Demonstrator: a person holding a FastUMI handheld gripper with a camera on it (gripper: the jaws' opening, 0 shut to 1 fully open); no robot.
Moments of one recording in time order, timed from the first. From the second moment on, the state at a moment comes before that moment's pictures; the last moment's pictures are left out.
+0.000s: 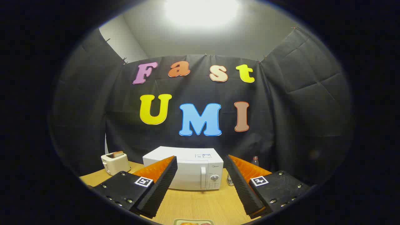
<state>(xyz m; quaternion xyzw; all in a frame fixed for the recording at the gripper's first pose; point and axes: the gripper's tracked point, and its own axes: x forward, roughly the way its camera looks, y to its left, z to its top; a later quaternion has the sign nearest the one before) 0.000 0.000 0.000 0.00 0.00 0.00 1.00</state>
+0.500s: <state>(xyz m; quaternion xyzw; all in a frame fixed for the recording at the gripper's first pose) 0.000 -0.002 -0.003 0.00 0.00 0.00 1.00</state>
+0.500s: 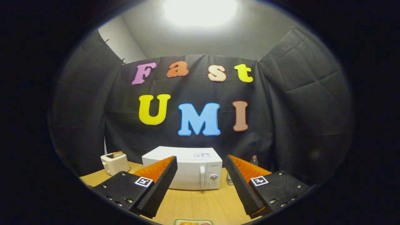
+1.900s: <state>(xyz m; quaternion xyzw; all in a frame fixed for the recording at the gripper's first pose) 0.203 -0.017 -0.176 0.03 0.14 0.02 0.99</state>
